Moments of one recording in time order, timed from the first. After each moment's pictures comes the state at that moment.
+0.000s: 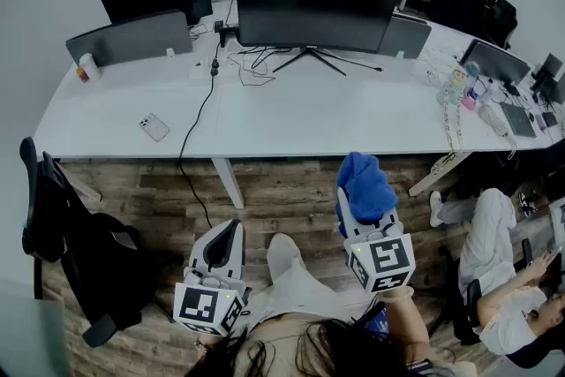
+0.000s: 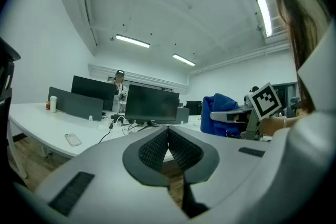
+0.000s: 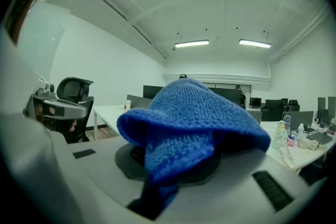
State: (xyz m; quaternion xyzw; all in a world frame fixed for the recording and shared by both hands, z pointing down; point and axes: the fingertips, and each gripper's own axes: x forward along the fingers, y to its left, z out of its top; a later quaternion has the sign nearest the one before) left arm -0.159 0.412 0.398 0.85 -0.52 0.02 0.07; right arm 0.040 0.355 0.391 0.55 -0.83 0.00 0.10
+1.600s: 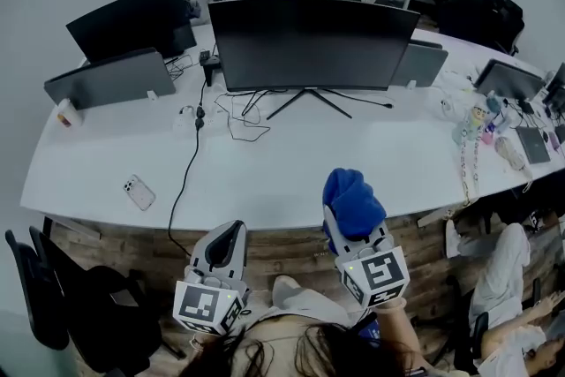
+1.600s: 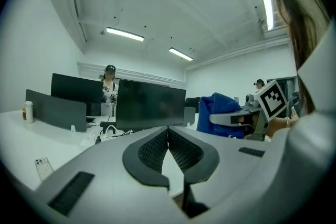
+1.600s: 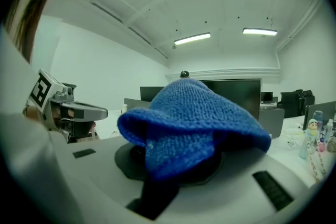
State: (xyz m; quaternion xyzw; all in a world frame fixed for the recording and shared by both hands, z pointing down) left arm -0.124 0.177 0.386 0.86 -0.50 0.04 0.06; right arm 0.038 0.147 0.392 0.51 -0.86 0.03 0.09
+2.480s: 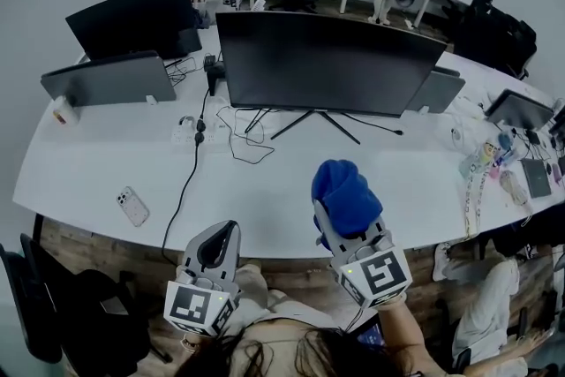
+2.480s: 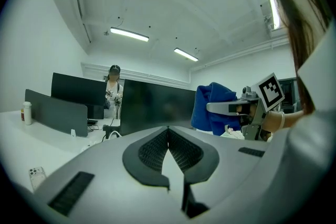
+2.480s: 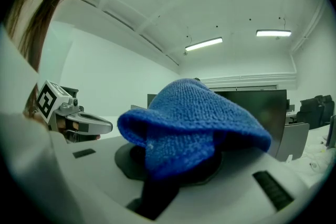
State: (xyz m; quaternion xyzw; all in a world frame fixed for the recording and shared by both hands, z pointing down) left arm -0.137 0.093 0.379 0.85 -0.52 0.03 0.06; right arm 0.009 0.053 0.350 0.44 -0.90 -0.02 0.06
